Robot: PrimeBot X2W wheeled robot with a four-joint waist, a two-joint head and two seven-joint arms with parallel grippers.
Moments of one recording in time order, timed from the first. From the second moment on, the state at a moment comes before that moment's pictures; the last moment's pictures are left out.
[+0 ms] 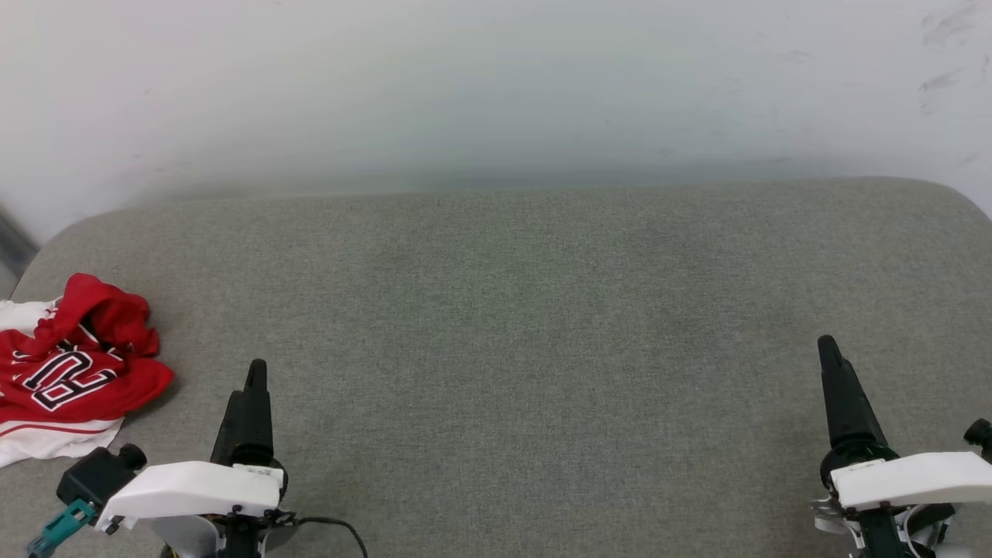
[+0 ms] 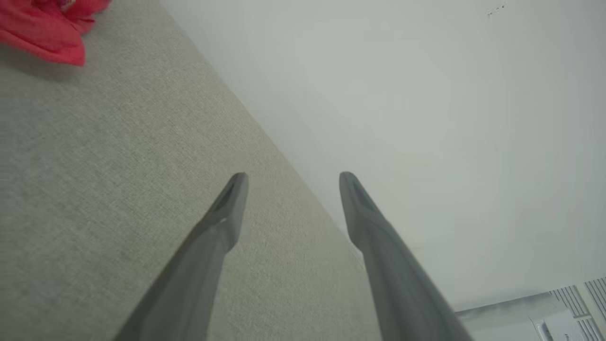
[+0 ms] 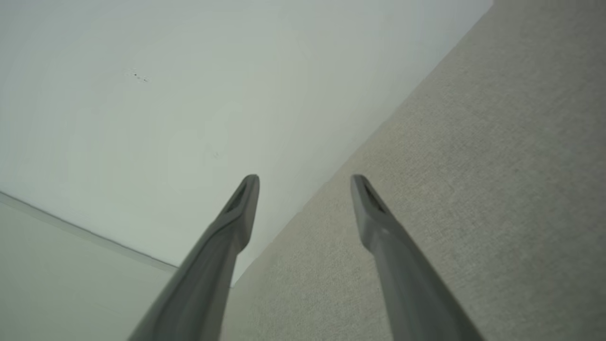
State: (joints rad) left arm -0.05 0.05 0.10 0.12 -1.03 -0.01 -0.04; right arm -0.04 -0.05 -0.08 0.12 1.02 0.13 -0.04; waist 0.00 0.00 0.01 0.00
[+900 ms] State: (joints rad) left arm -0.03 0.07 0.00 0.10 -0.56 0.08 -0.13; right arm -0.01 -0.05 -0.02 0.09 0.54 0.13 -0.13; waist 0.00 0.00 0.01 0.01
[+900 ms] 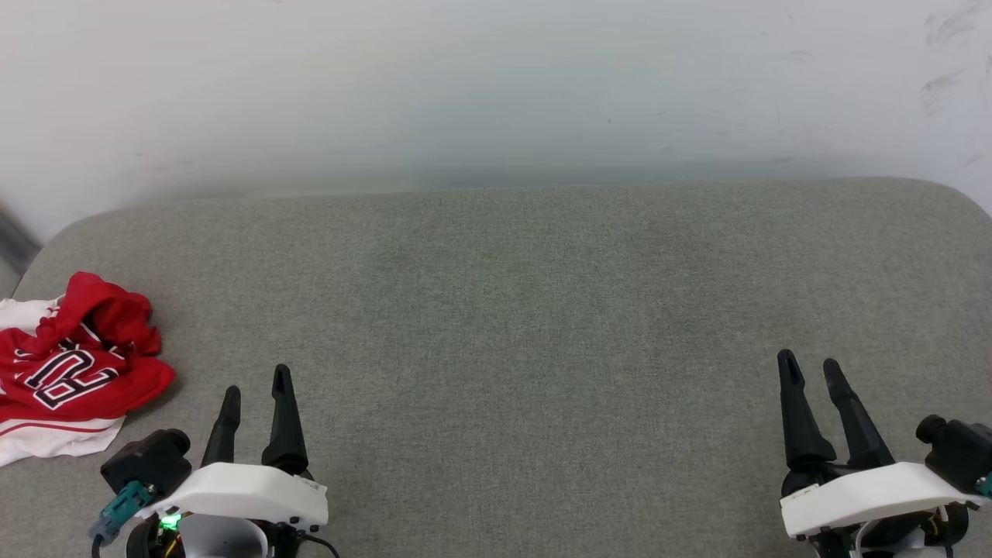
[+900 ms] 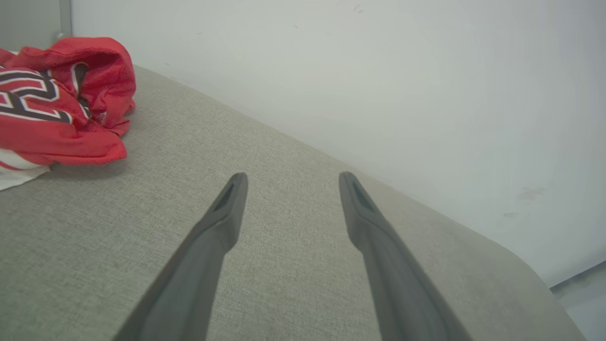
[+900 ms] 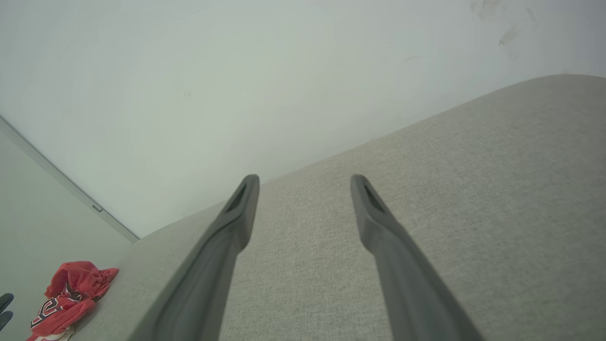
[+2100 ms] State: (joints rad) left arm 0.00 0.09 -0.07 0.06 -0.22 0.06 -0.22; right arm 0.02 -0.05 0.01 0.05 0.23 0.13 -0.22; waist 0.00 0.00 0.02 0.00
